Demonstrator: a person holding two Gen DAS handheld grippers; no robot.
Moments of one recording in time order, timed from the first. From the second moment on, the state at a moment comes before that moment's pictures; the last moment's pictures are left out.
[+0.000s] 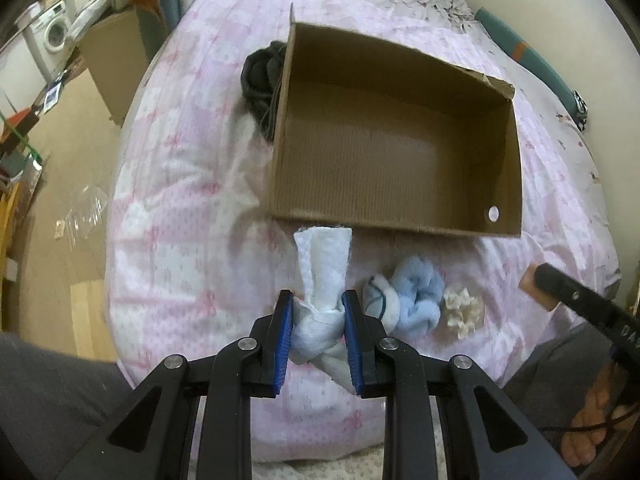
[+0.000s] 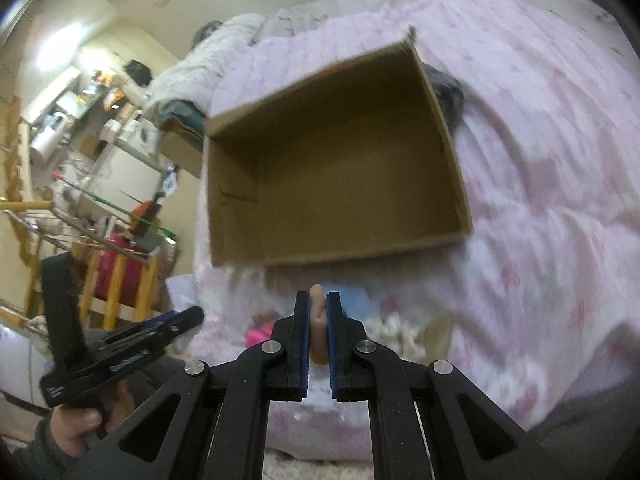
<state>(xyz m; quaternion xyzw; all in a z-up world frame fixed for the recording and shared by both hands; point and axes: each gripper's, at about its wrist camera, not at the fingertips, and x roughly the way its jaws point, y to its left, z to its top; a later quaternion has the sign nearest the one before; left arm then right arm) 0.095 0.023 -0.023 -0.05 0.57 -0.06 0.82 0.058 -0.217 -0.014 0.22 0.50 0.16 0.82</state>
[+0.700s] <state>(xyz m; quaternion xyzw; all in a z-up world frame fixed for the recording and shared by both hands) 0.193 -0.007 -0.018 -0.02 0.53 -0.07 0.85 0.151 -0.230 -0.020 0.20 0.46 0.14 0.85</state>
